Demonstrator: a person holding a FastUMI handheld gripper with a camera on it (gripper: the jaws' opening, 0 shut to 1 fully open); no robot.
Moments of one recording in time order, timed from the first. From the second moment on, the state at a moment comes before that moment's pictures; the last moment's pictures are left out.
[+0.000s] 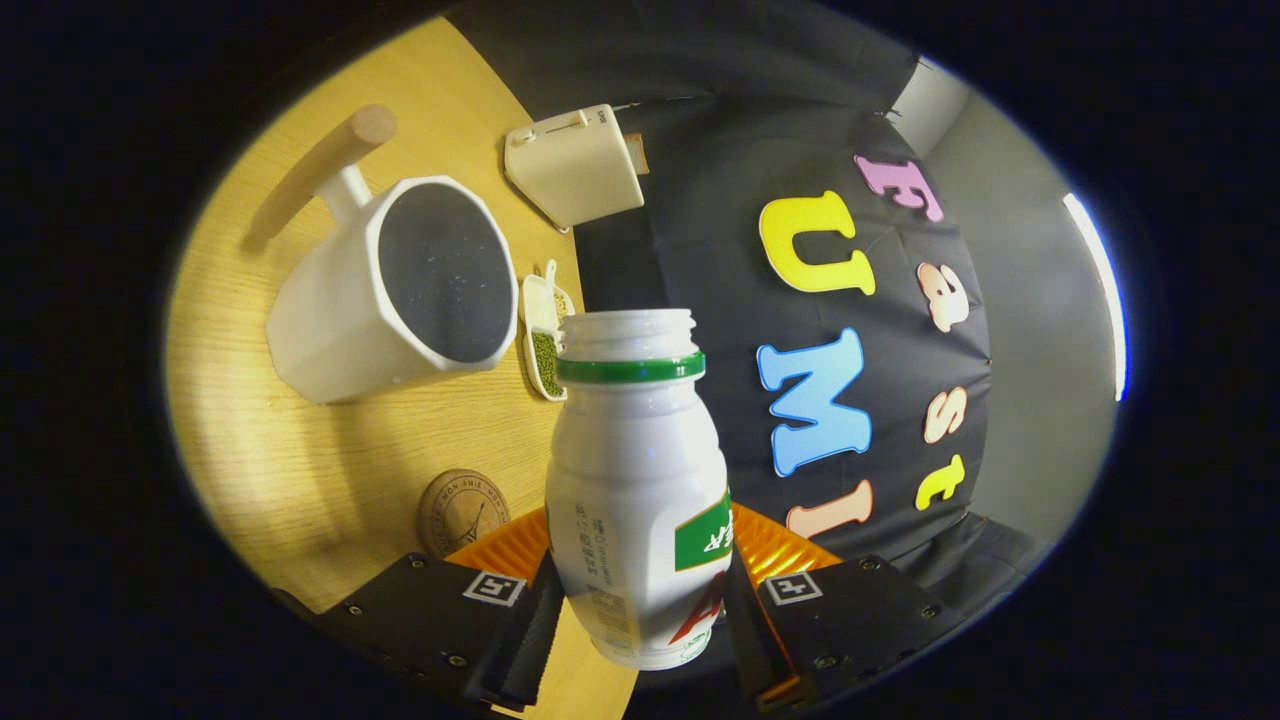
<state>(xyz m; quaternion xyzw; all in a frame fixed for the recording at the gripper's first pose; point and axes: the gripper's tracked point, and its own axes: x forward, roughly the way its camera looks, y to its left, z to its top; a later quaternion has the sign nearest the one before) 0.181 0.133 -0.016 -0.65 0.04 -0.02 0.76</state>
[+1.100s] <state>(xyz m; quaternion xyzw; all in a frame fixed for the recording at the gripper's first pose) 0.177 0.142 0.017 -0.73 -0.01 -0.05 0.68</state>
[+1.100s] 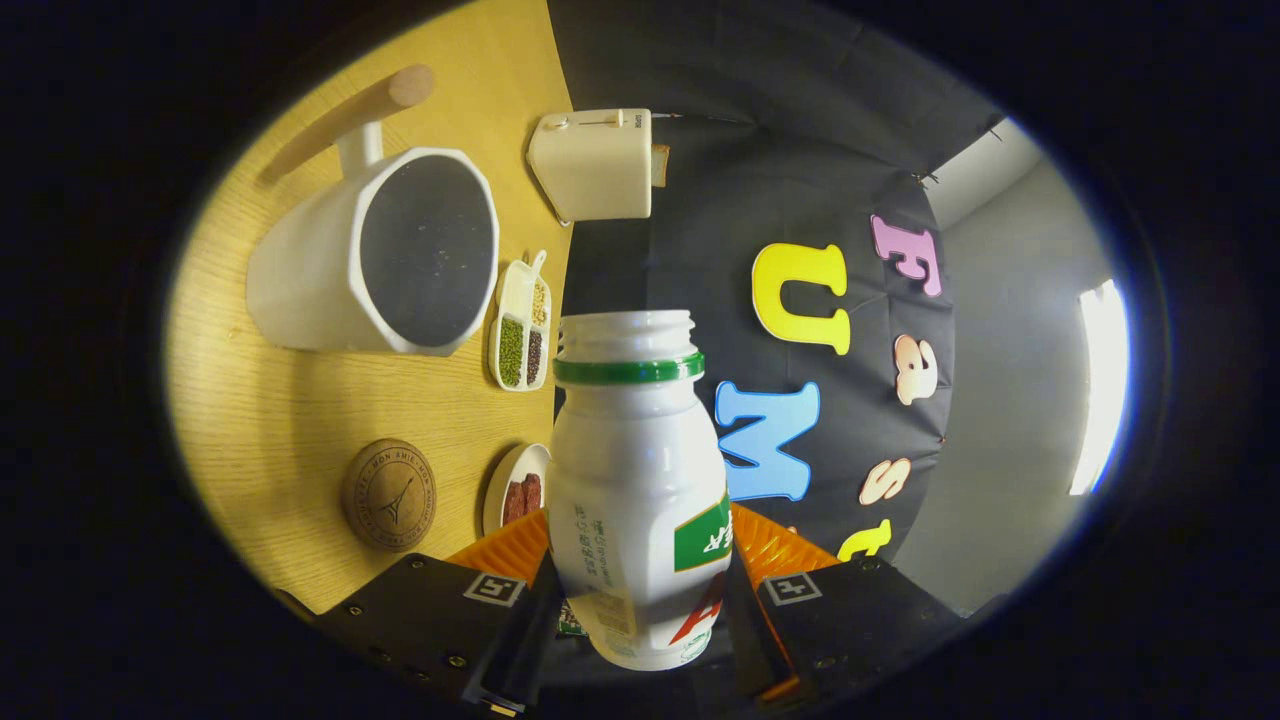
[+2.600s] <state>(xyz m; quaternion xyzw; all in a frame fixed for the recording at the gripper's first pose) 0.178 0.150 0.053 -0.78 -0.04 -0.06 0.62</state>
